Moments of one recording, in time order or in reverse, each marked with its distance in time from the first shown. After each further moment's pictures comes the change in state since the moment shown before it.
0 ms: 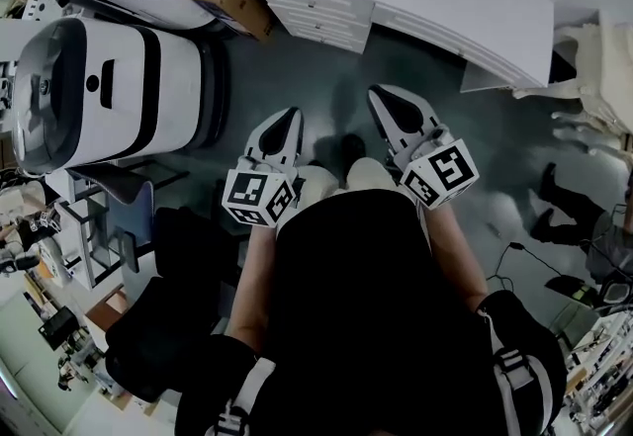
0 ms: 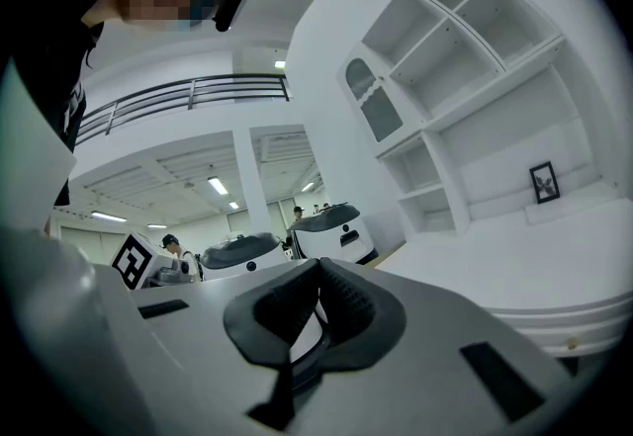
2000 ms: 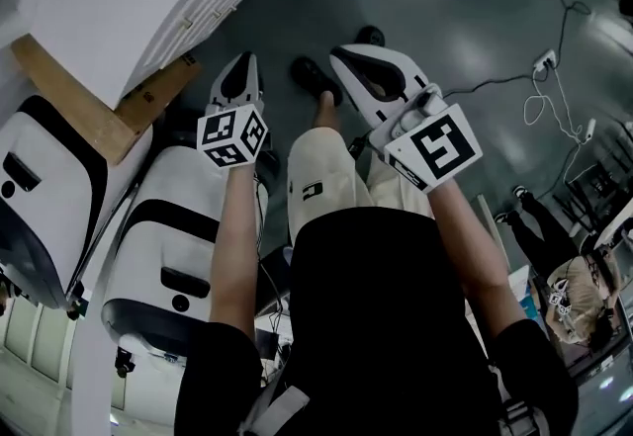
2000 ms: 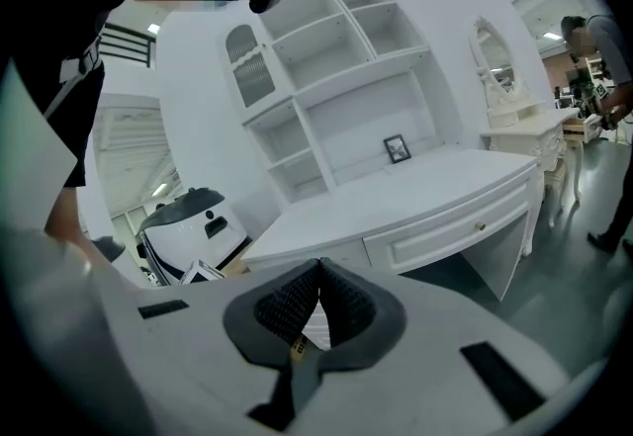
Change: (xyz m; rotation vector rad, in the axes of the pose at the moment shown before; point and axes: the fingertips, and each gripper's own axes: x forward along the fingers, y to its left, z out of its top) left arm 0.298 0.178 -0.173 0.319 0.624 -0.569; right arm 0.106 -0.127 -0.160 0.296 -0.004 -0.837
